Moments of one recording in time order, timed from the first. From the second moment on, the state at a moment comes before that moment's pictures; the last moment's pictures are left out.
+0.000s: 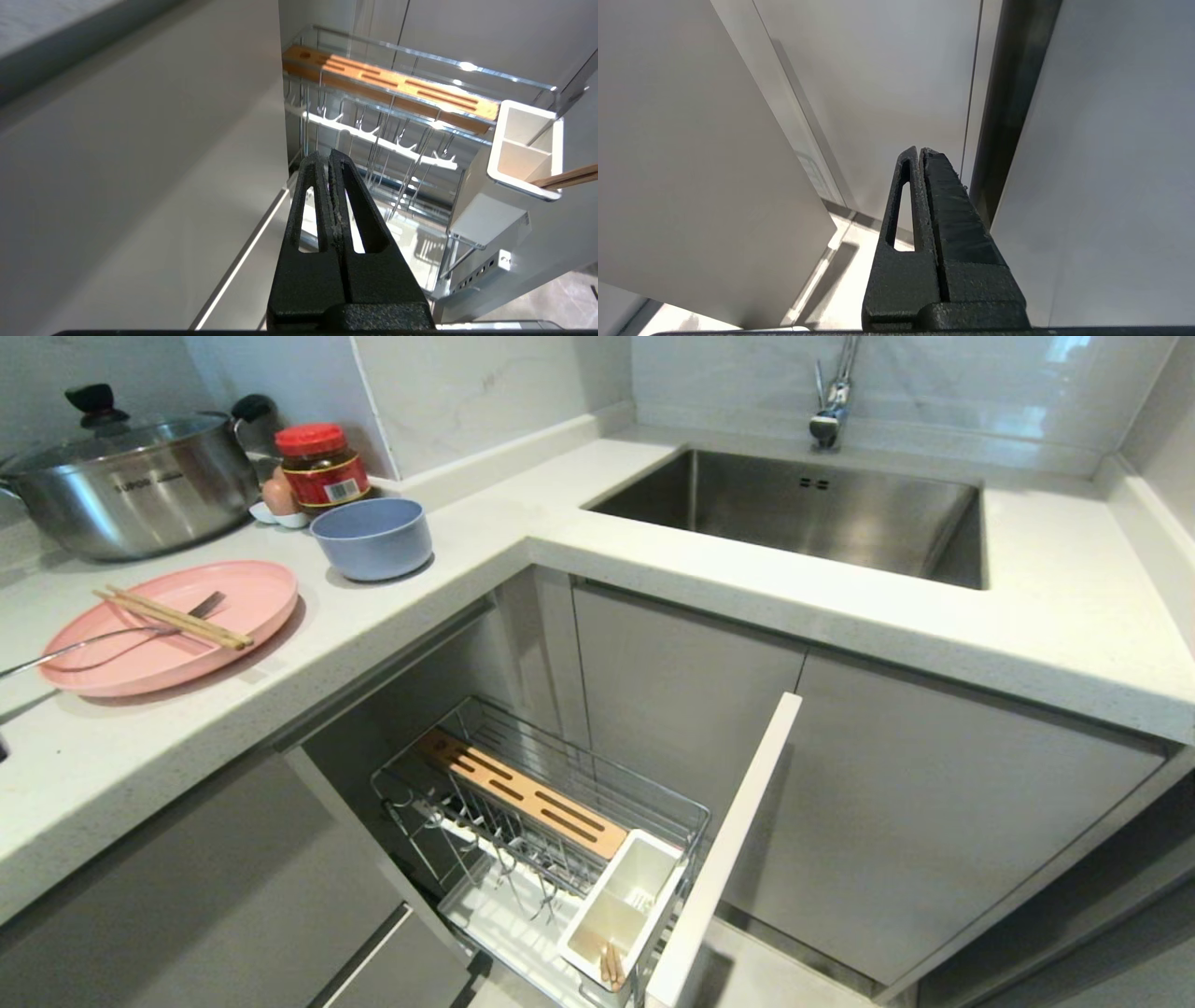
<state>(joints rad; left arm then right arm) 0.01 0.00 0.00 0.00 -0.01 0.04 -0.01 0.00 0.00 -0.01 -0.05 0.10</state>
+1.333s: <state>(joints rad) 0.01 0.00 -0.22 0.01 -0.02 0.10 -0.01 0.00 0.00 -0.01 -0.05 0.10</state>
